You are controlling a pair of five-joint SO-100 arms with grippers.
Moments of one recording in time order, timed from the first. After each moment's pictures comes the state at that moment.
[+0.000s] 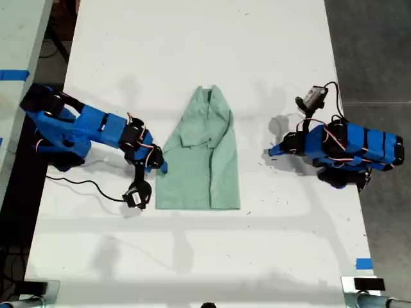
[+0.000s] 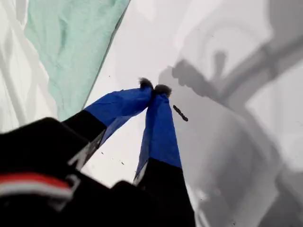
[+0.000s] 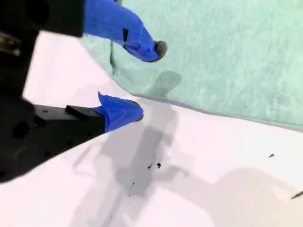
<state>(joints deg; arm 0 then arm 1) 4.8 93.3 102.7 74.5 -12.1 13.6 200.2 175.1 74.1 -12.1</state>
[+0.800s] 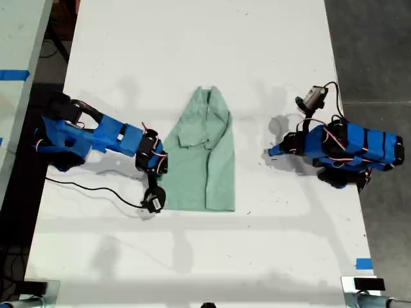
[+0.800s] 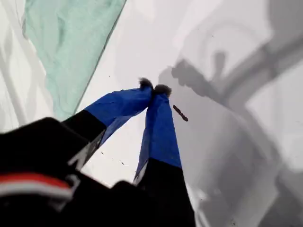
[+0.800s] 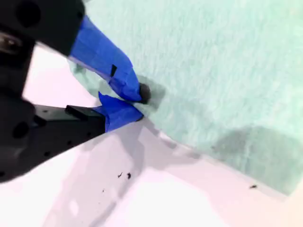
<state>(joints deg) 4.5 80.0 96.5 72.9 -17.7 13.6 200.2 175.1 74.1 -12.1</state>
